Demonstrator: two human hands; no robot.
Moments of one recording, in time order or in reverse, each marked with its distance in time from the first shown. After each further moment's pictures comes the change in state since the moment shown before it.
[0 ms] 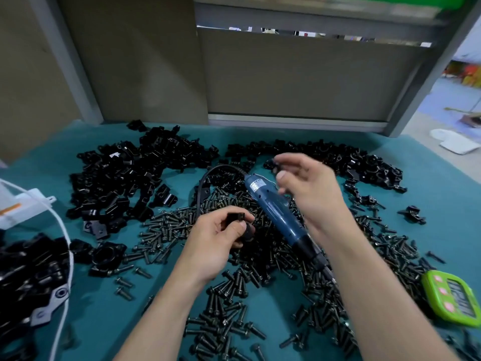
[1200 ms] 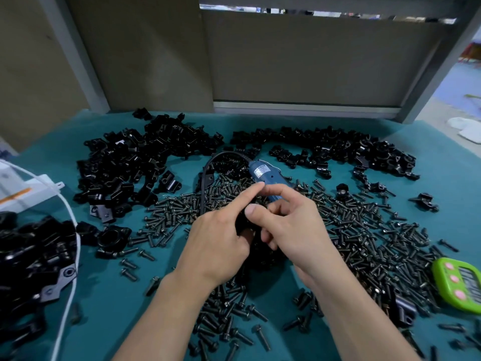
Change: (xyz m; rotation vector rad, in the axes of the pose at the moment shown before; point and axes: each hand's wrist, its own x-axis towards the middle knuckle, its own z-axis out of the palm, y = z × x) left_hand -0.024 0.011 0.011 0.687 0.073 0.268; right_hand -0.069 0.022 0.027 0.048 -0.156 0.136
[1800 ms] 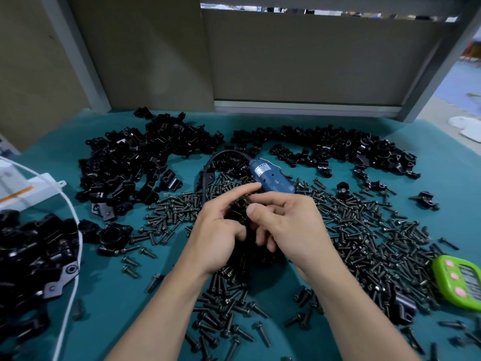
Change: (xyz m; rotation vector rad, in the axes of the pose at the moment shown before) left_hand 0.009 -0.008 -0.003 -0.642 -0.063 -0.226; right_hand 0.000 0.000 0.001 0.010 -0.041 -0.039
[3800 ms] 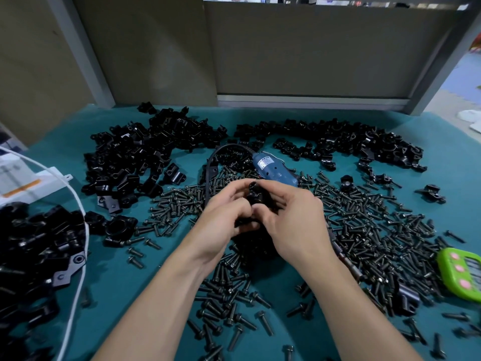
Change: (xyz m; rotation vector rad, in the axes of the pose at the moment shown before) left_hand -0.001 0.000 0.005 -0.348 -0.071 -0.178; right_hand 0.003 0.014 0.002 -0.453 0.140 -0.222
